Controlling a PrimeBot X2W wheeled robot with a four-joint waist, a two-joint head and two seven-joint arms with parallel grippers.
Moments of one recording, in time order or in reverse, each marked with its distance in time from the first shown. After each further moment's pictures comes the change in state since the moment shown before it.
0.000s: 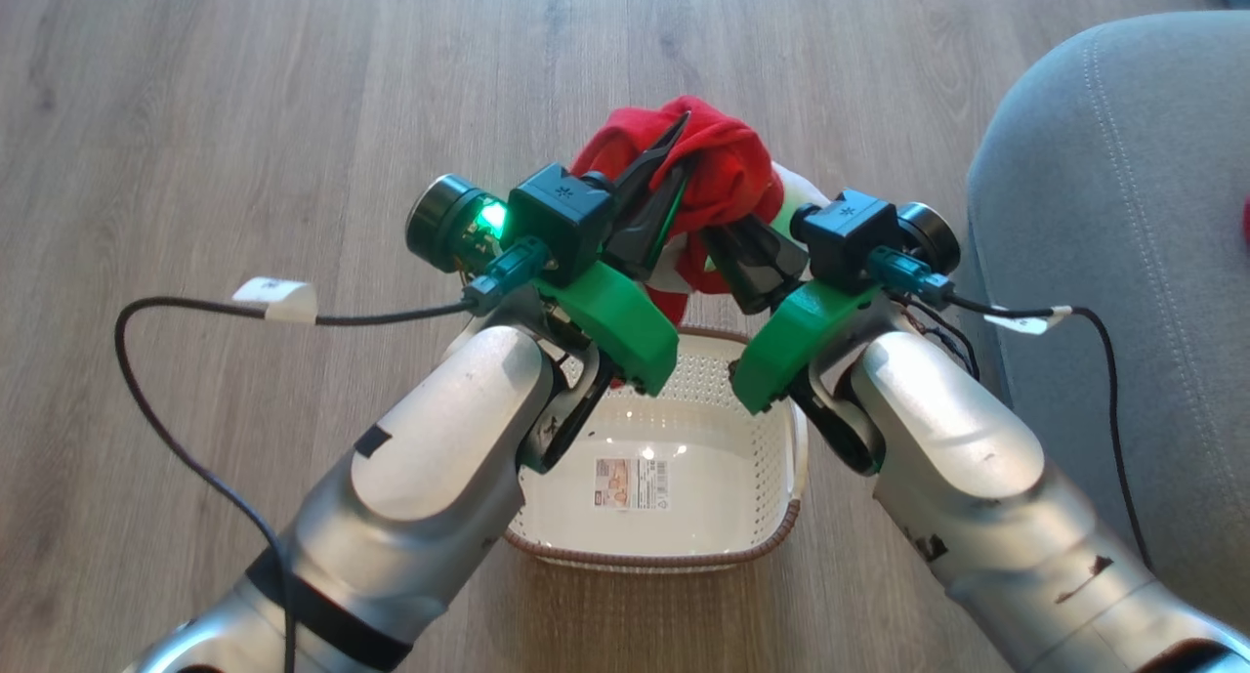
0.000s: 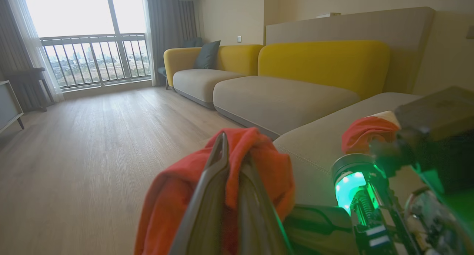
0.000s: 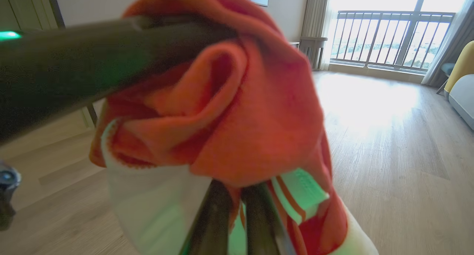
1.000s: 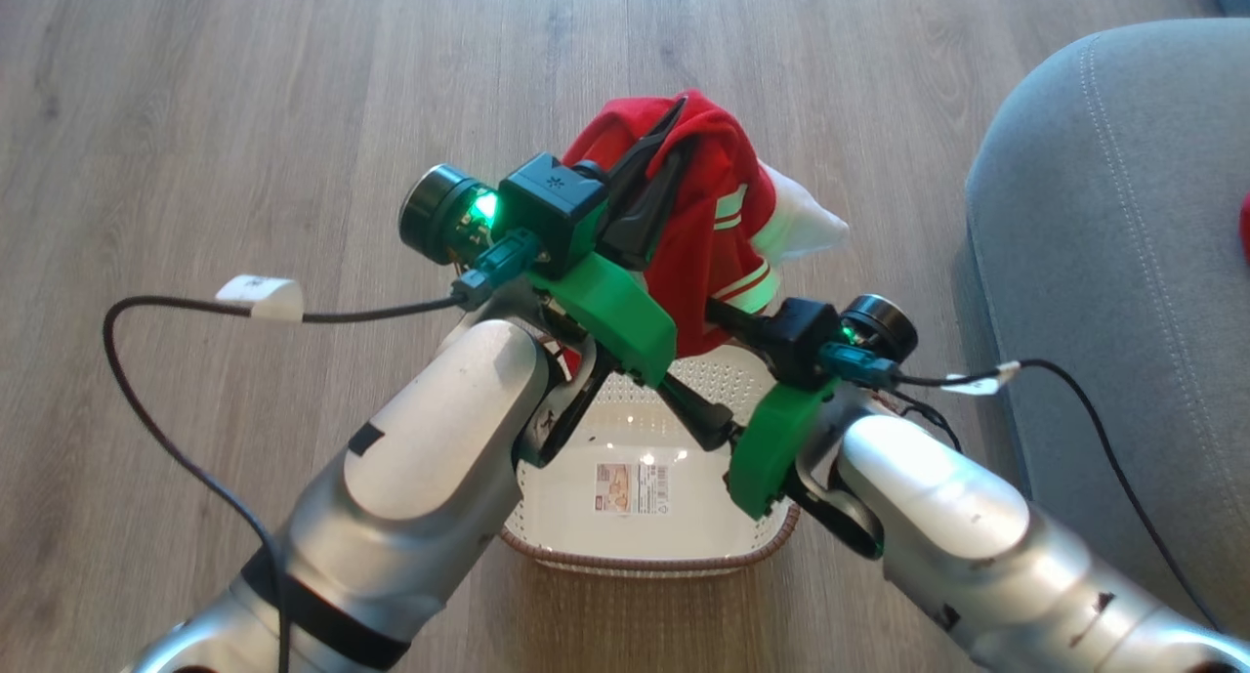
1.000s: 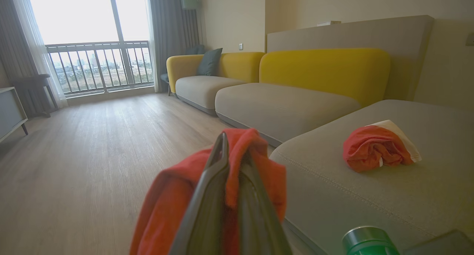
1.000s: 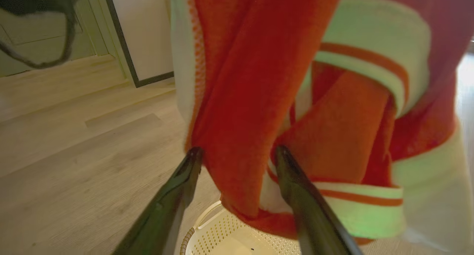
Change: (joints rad) left arm 0.002 0.002 0.021 -0.031 0.004 0.004 0.009; right arm 0.043 -0.108 0.284 -0.021 0.151 0.000 0.001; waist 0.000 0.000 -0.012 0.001
